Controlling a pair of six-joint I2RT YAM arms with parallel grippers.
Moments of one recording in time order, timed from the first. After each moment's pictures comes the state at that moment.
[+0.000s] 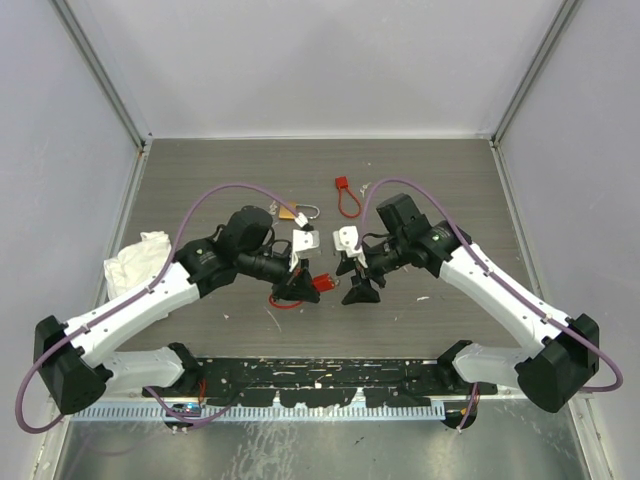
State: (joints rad) left arm -0.82 1.16 1.02 -0.49 0.76 0.15; right arm 0.62 1.20 1.06 -0.77 -0.90 -0.77
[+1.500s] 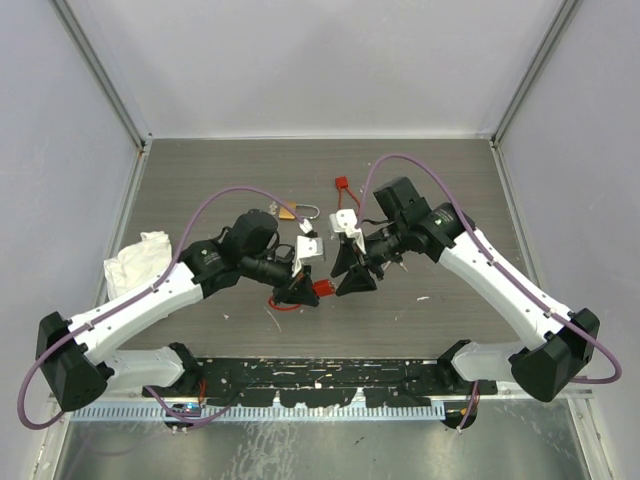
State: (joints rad) left arm -0.84 1.17 1.01 -0.52 0.73 0.20; right arm 0.63 1.26 1.27 -0.94 -1.01 -0.73
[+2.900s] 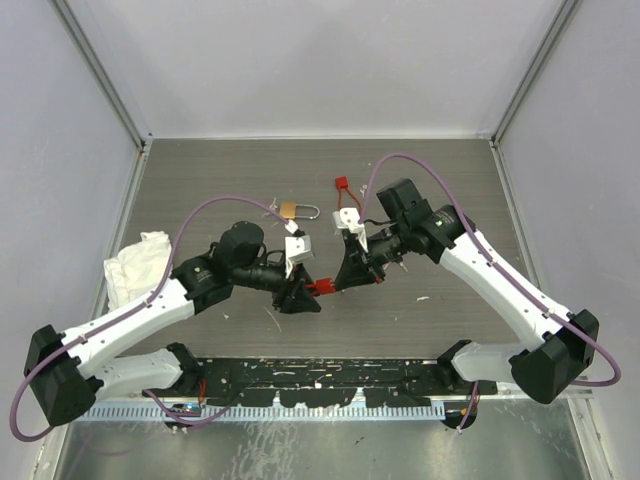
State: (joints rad) left arm -0.84 1.06 0.83 -0.24 0.72 -0.01; right arm 0.61 1.26 1.23 -0.91 -1.05 -0.66
